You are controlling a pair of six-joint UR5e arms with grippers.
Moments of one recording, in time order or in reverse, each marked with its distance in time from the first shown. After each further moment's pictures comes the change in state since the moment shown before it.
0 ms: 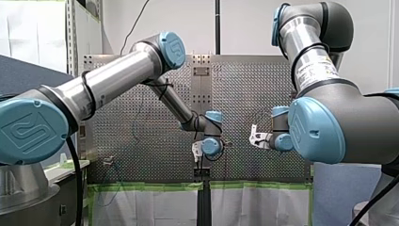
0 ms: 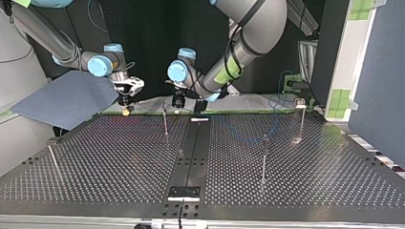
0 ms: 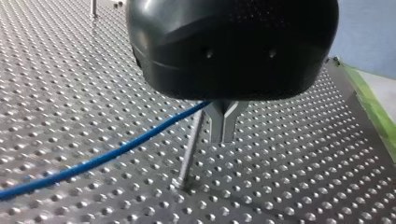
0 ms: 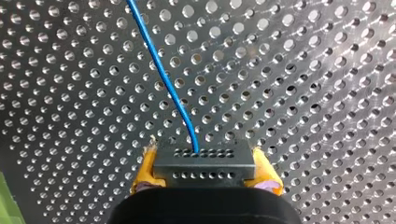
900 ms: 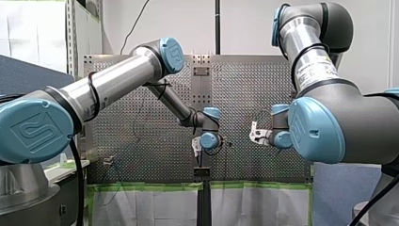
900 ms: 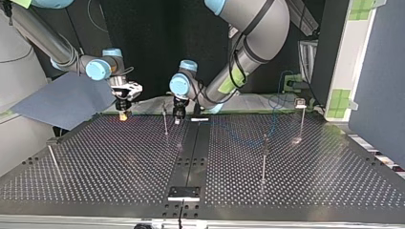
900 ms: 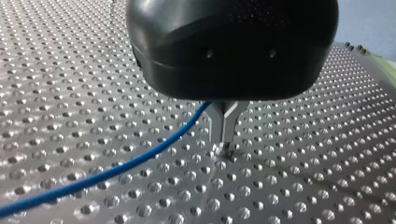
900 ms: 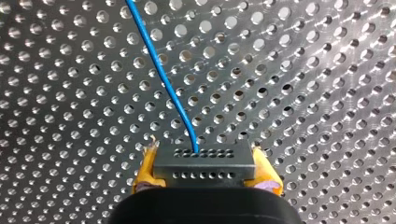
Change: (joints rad) left arm 0.051 -0.017 0.103 -0.063 0.062 -0.012; right arm -0.002 0.004 -0.047 -0.003 0.005 0.004
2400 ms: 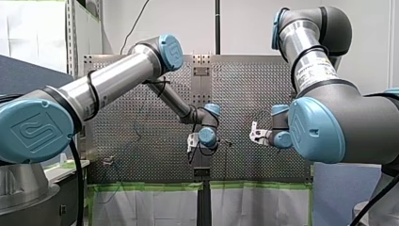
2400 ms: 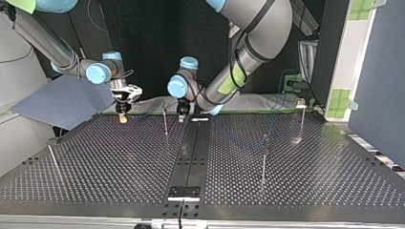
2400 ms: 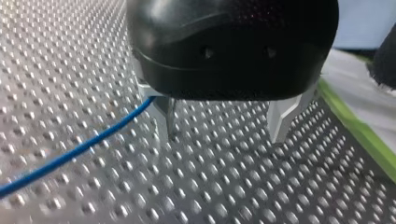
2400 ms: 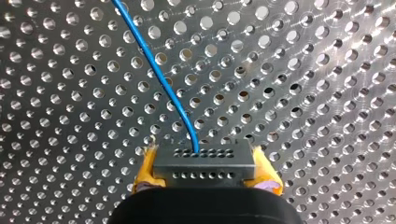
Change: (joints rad) left arm -0.005 0.030 0.001 -0.209 -0.044 0.193; right arm -0.002 0.027 -0.047 0.027 -0.006 0.011
